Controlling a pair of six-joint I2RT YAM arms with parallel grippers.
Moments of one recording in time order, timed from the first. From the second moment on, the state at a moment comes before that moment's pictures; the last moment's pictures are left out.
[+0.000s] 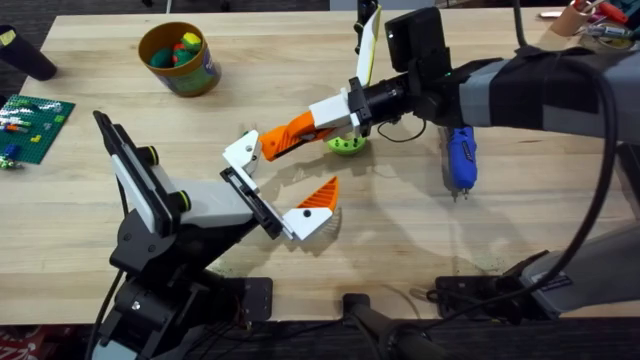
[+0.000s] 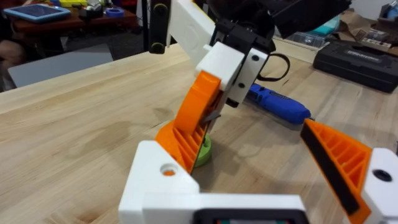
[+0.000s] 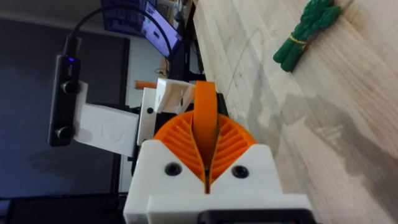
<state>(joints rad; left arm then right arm) -0.38 0.00 0.00 -0.05 0.48 -0.07 0.47 1.73 0.95 0.08 -1.24 0.61</state>
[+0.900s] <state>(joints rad) -0.38 0.00 0.01 -0.05 0.47 -0.07 0.23 1.75 0.87 0.18 -1.56 0.70</state>
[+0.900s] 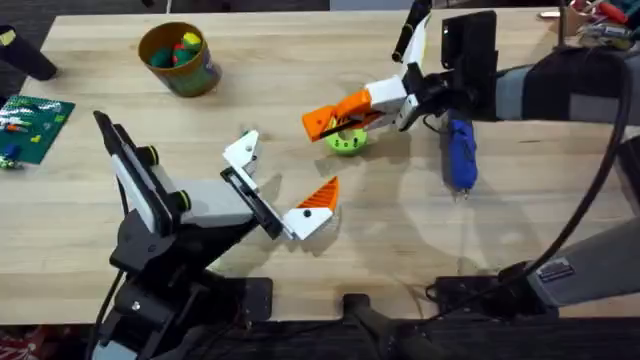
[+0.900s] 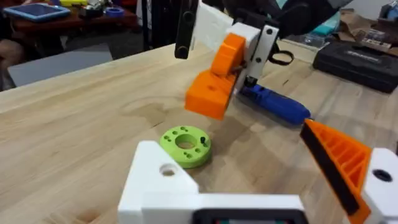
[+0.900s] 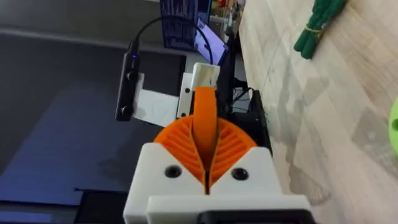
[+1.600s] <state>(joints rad) -0.38 0.00 0.01 -0.05 0.47 -0.07 0.32 1.90 0.78 0.78 -1.56 1.28</state>
